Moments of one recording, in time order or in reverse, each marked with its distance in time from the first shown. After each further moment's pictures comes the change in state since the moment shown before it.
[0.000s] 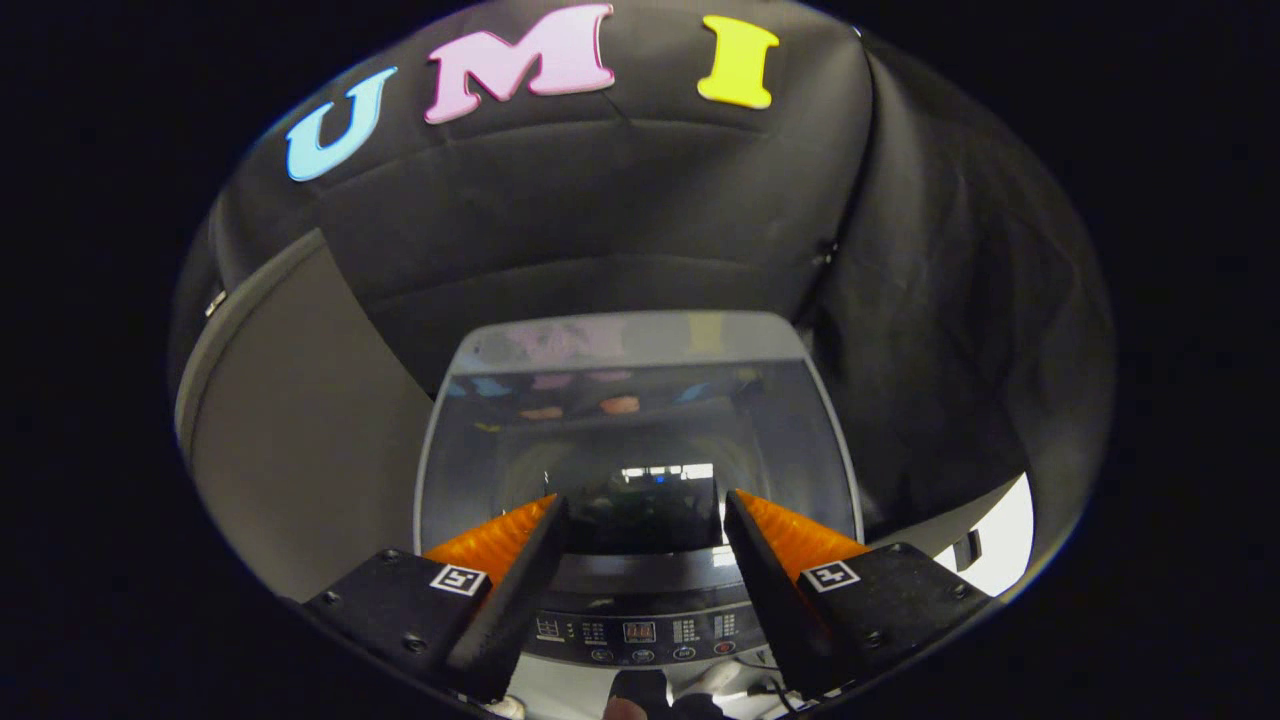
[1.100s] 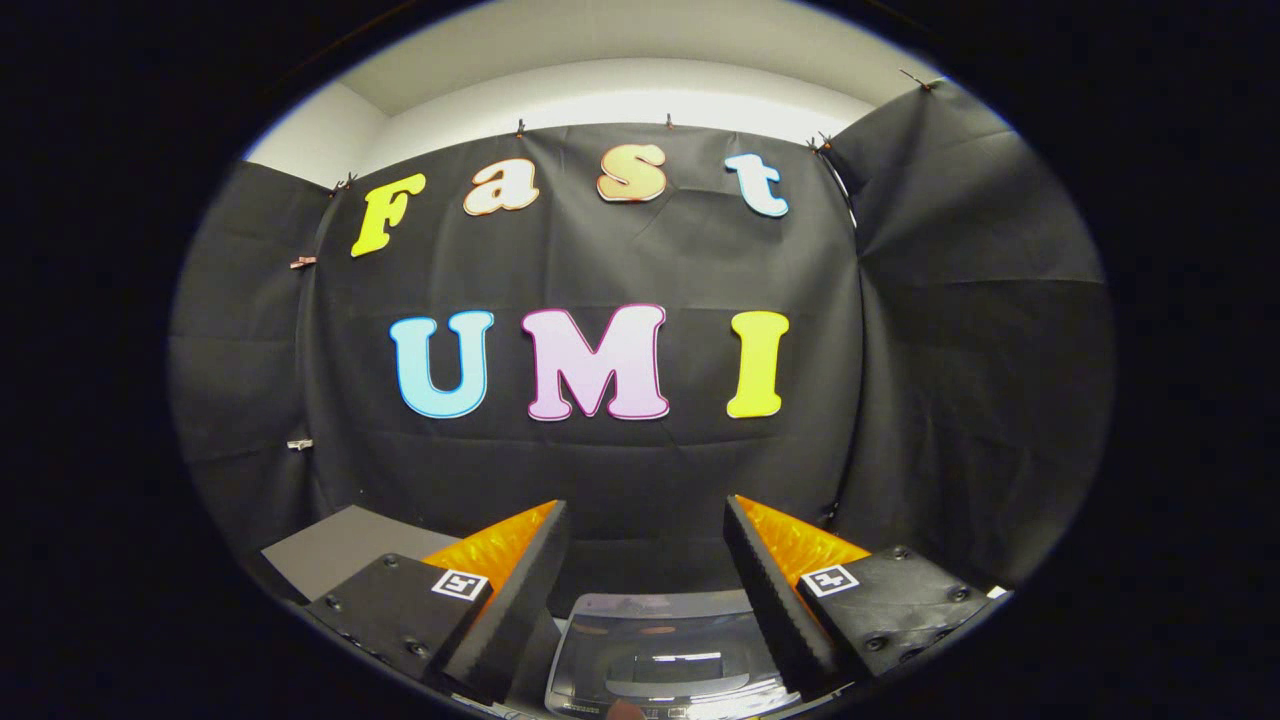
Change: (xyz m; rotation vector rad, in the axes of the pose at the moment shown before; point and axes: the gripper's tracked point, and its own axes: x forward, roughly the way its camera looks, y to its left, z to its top) arm -0.263 0.044 0.213 -0.011 -0.708 0.120
